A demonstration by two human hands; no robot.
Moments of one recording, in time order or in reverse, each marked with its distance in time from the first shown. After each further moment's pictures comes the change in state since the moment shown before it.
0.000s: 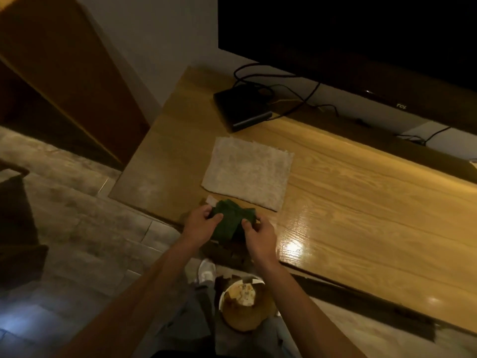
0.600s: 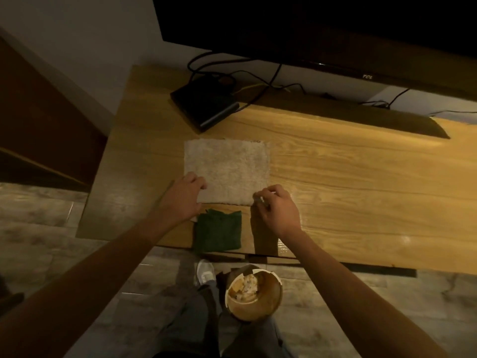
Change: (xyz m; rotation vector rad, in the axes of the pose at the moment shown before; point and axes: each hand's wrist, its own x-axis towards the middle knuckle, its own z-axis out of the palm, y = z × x) left_hand 0.085 0.062 -0.039 0.899 -0.245 0.641; right_hand 0.078 -0.003 -0.064 -0.849 0.072 -0.413
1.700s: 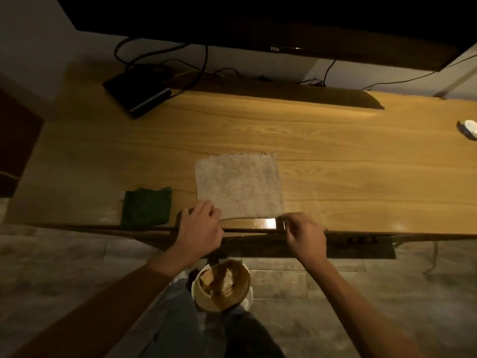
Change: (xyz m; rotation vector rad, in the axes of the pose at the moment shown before) left_hand -0.060 0.213 0.139 0.305 0.083 0.133; right_hand -0.171 0.199 -0.065 0.056 0.137 0.165
